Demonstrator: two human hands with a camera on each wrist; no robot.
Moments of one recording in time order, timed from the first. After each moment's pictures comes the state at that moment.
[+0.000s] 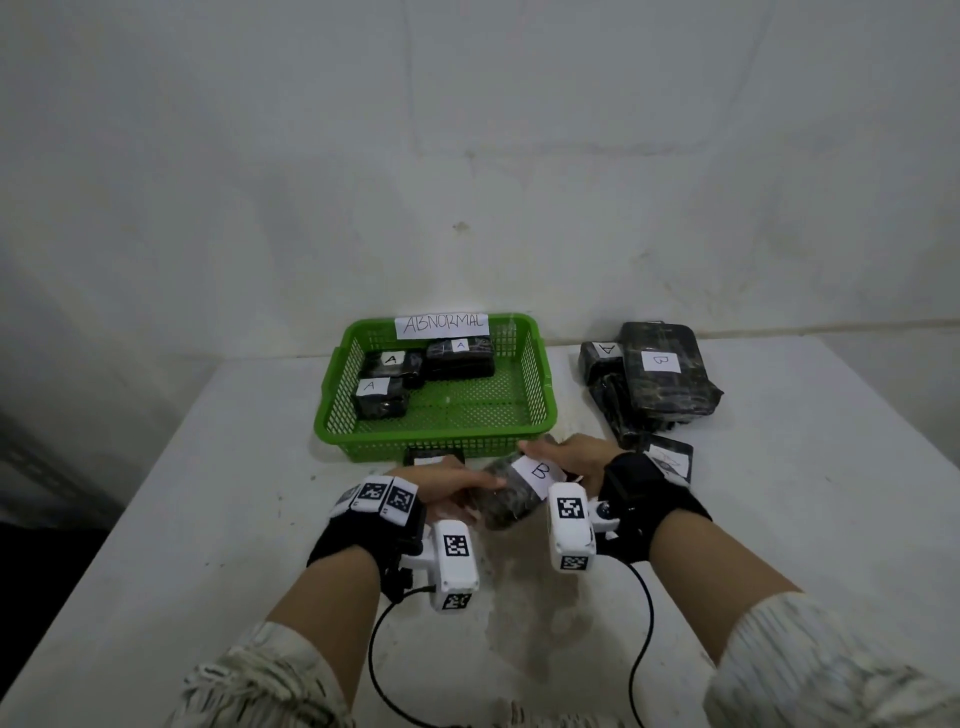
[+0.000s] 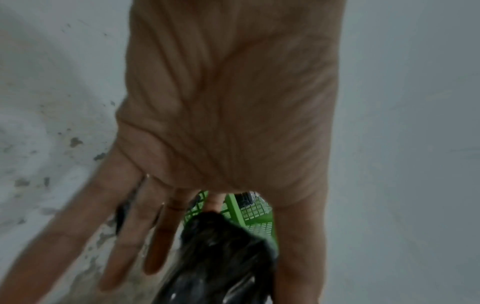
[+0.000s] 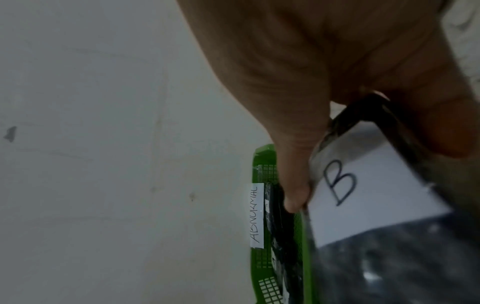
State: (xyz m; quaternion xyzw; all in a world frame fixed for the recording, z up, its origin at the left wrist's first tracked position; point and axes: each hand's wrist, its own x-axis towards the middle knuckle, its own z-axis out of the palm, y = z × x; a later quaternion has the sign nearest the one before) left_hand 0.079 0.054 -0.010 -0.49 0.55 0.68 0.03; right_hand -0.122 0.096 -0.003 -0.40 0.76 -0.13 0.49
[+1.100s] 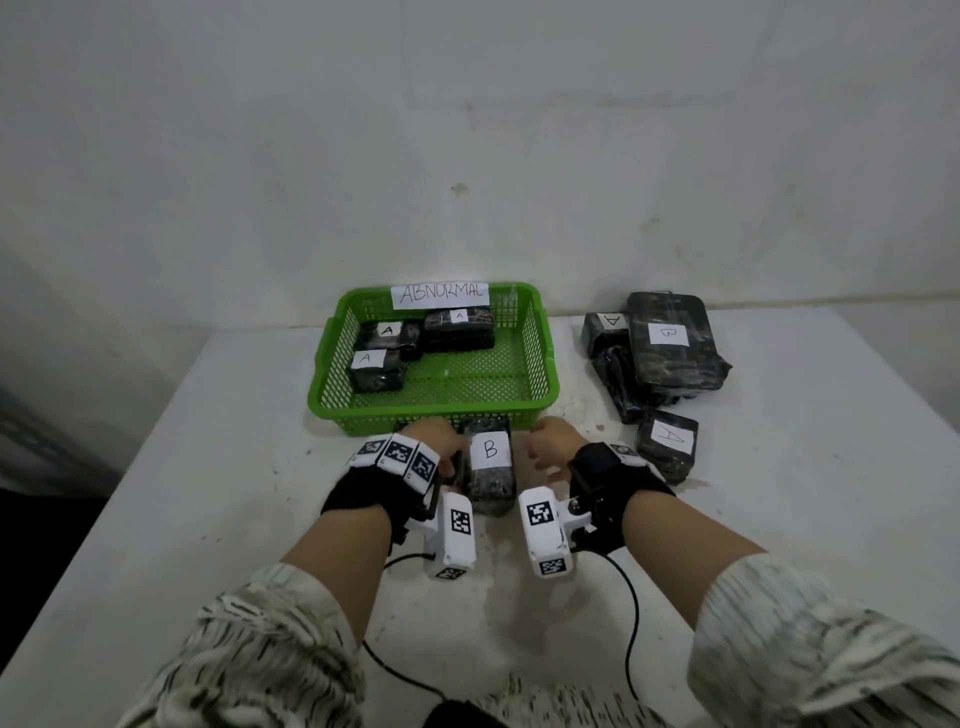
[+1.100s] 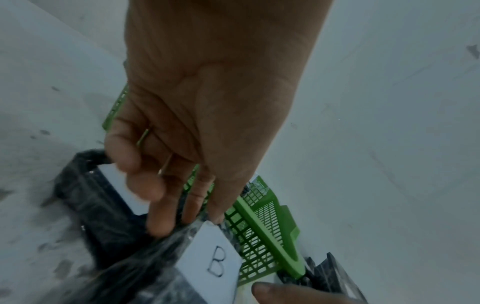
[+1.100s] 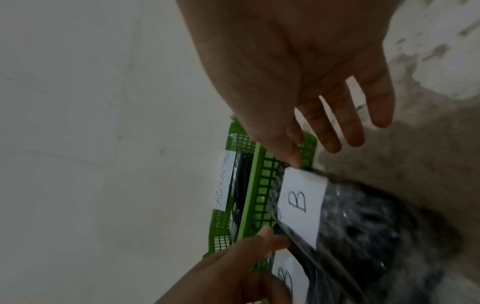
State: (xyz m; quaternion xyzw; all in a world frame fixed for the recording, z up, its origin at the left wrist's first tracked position) left_hand 0.070 0.029 -0.015 -0.60 0.68 0.41 0.09; right_hand -0.097 0.077 -0.052 -0.41 0.74 -0.23 0.48
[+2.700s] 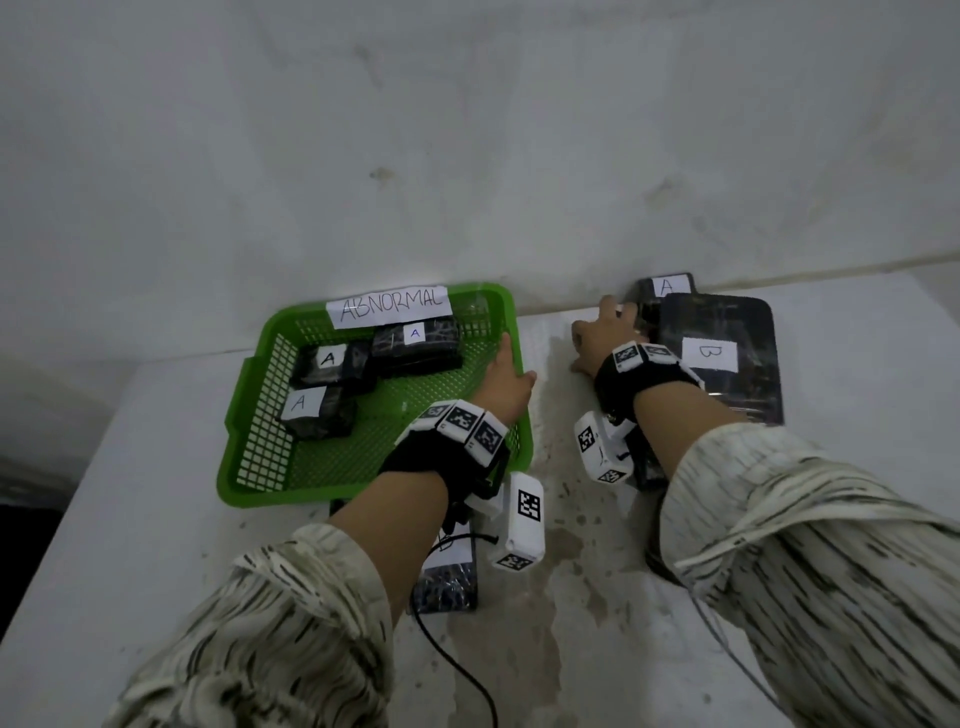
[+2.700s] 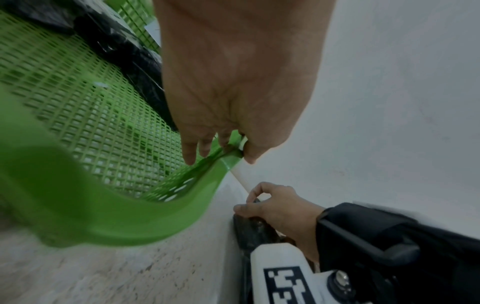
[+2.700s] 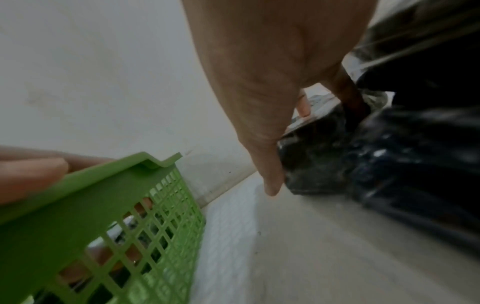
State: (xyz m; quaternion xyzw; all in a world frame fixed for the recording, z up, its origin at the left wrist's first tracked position) left_hand -0.101 -0.073 -0.036 -0.55 0.66 0.50 -0.09; right_hand -0.263 -0.088 -0.064 -0.57 0.81 0.04 0.15
